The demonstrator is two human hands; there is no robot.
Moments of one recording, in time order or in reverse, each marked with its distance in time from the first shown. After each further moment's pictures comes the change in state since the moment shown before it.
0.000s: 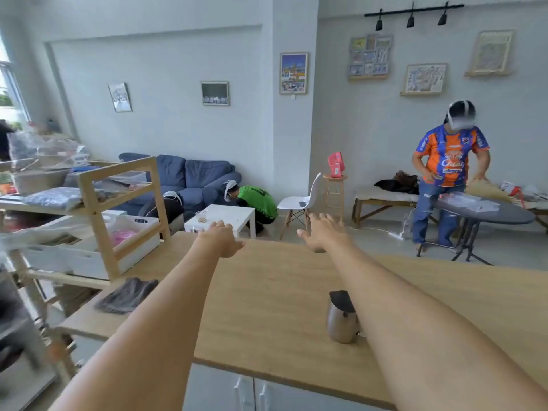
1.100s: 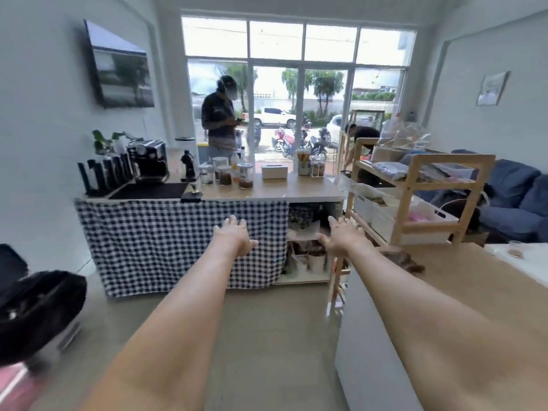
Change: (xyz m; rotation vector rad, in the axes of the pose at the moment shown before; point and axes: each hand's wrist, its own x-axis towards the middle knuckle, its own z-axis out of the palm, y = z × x) left_hand -0.397 -0.194 0.052 -0.139 -0.072 -1.255; right_hand -0.201 -0.337 0.037 0.090 -0.235 -1.184
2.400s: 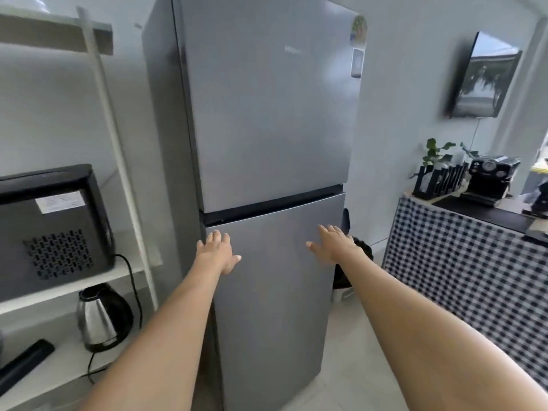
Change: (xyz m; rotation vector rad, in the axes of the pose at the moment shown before) left_hand -0.483 -0.562 0.109 -0.104 0.076 -1.165; right_hand -0.332 -0.653 0.086 0.055 -0.157 -1.191
